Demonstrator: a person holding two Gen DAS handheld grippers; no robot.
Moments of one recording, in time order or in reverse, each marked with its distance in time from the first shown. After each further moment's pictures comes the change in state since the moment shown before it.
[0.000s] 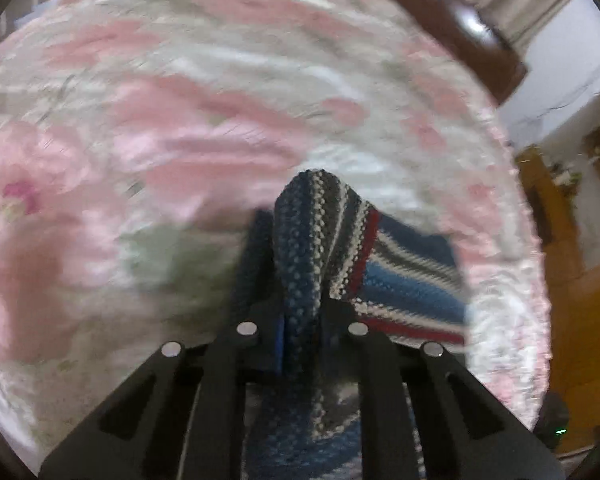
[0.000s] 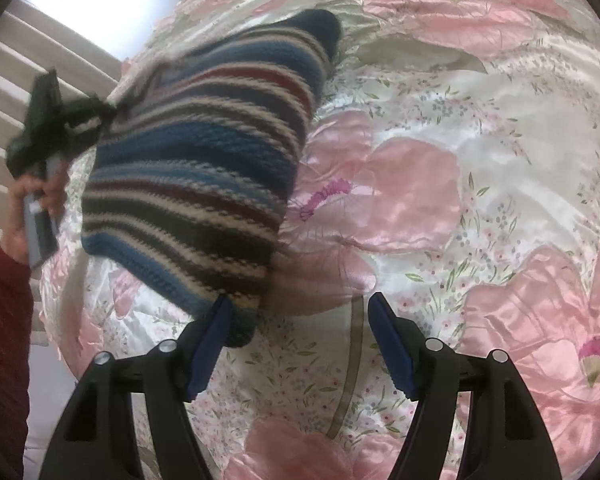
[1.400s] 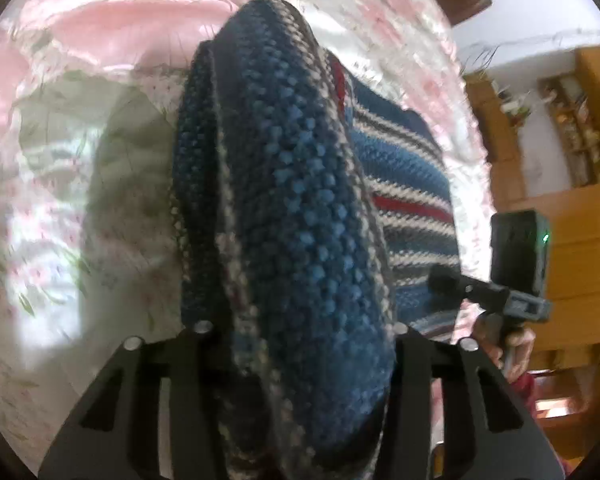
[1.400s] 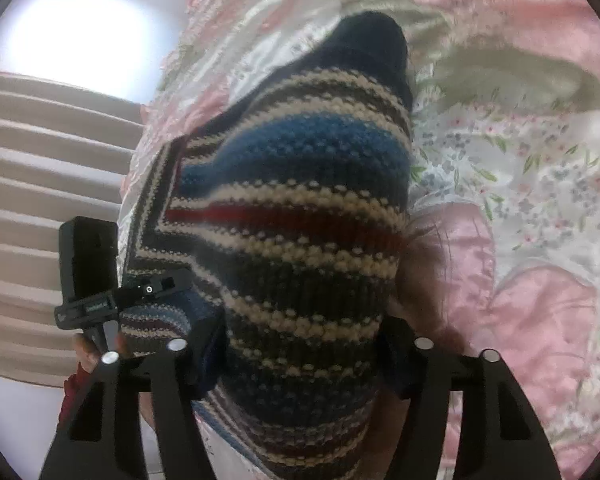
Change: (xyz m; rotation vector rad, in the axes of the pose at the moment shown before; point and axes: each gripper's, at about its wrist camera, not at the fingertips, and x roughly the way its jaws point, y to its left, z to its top) left arm 0.048 0.008 -0.046 0.066 0.350 -0.335; right arm 0.056 0.010 0.098 0.142 0.012 0.271
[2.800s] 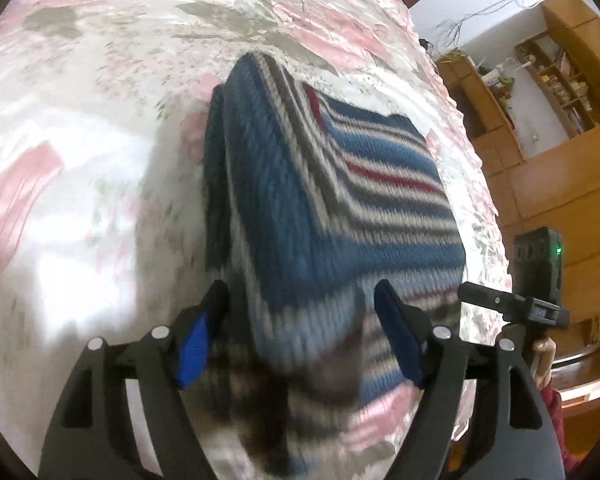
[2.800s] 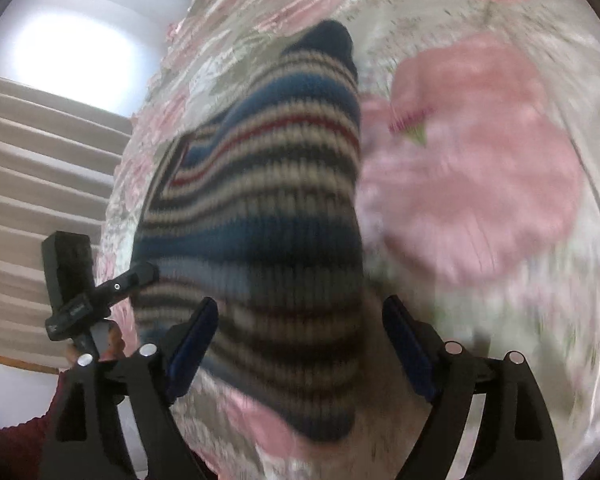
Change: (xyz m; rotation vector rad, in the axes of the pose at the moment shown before) left arm 0.051 -0.168 -0.226 0.115 -0.120 0.110; right arm -0.182 -0.112 -0.222 0.078 -0.083 -0.072
